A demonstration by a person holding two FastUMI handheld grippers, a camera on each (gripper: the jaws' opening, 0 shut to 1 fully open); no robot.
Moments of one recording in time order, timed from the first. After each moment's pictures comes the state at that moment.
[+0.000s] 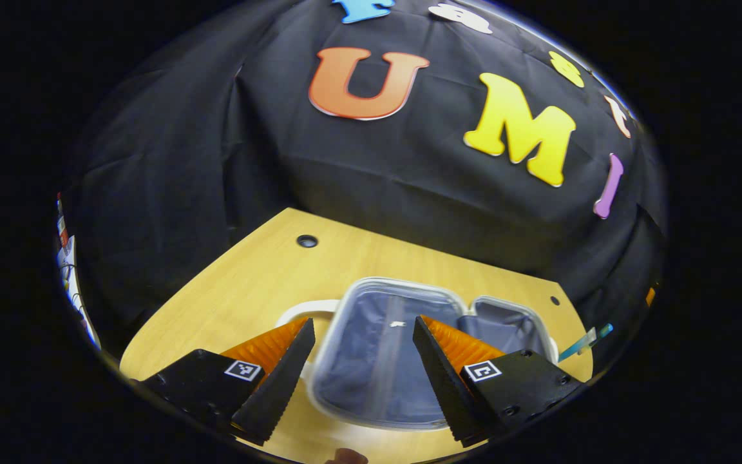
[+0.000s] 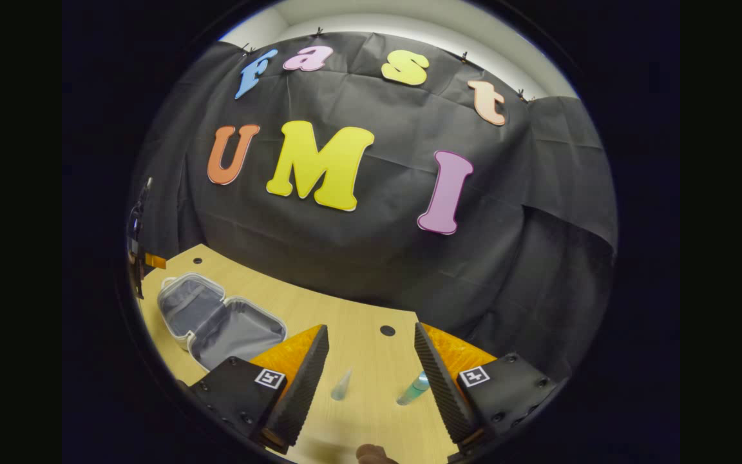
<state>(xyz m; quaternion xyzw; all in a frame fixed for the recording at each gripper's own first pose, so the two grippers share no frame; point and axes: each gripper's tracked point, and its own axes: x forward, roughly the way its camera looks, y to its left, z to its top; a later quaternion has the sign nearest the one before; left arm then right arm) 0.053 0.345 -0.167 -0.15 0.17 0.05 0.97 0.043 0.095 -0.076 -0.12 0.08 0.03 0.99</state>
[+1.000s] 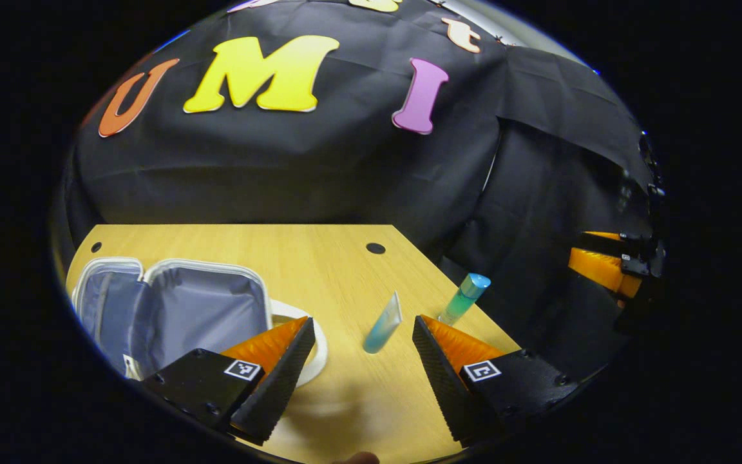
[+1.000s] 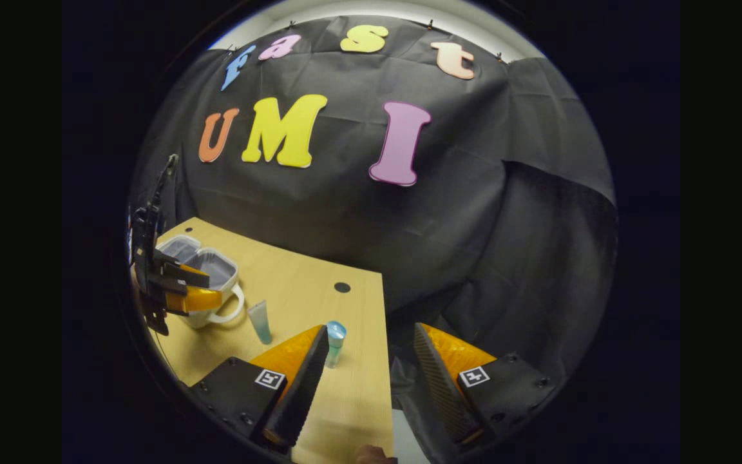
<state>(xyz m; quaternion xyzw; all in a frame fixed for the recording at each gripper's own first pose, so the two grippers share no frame) 0.073 -0.107 -0.205 -0.05 0.21 -0.21 0.95 0.050 -0.102 -0.150 -0.12 0.14 0.05 0.98</state>
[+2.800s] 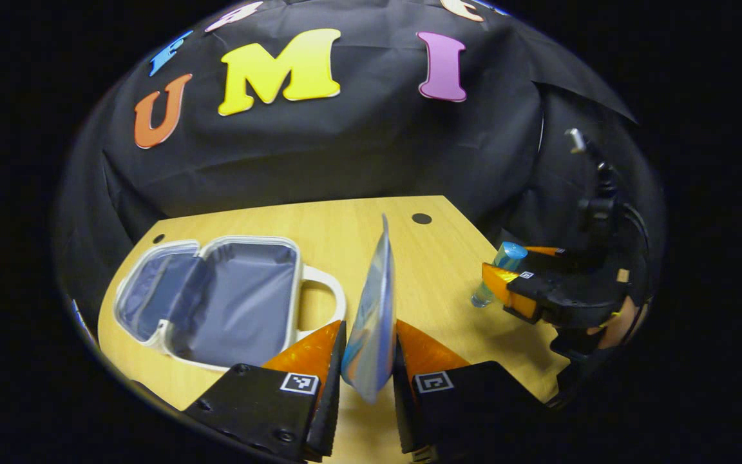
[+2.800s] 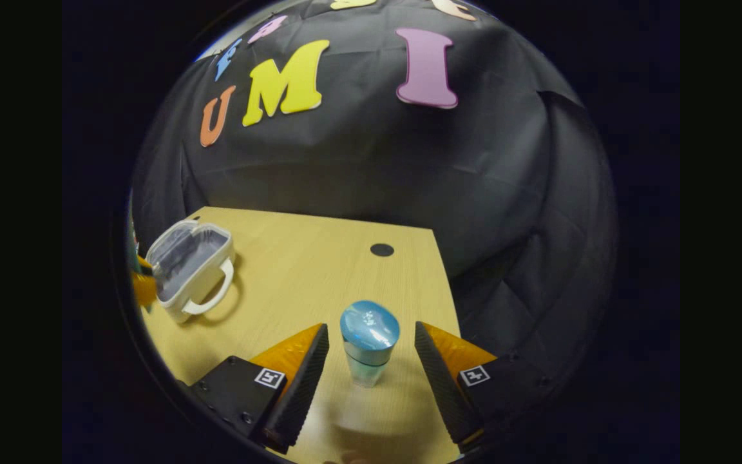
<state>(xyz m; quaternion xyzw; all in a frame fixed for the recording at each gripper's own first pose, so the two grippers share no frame) 0.019 -0.075 -0.189 0.01 0.25 -0.02 0.97 0.183 -0.045 -0.321 -0.06 0.24 0.12 0.96</state>
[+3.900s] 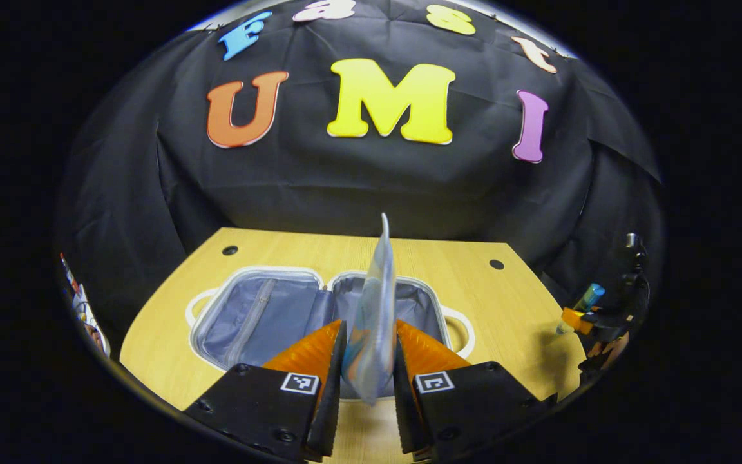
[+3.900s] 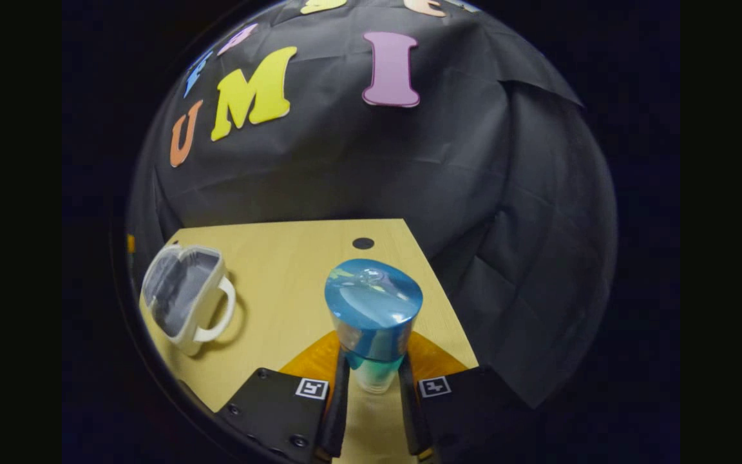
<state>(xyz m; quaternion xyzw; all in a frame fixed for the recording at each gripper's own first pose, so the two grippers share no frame) 0.033 0.136 -0.162 -0.05 0.22 0.03 0.97 0.117 -0.014 -0.263 0.00 0.22 0.01 0.98</state>
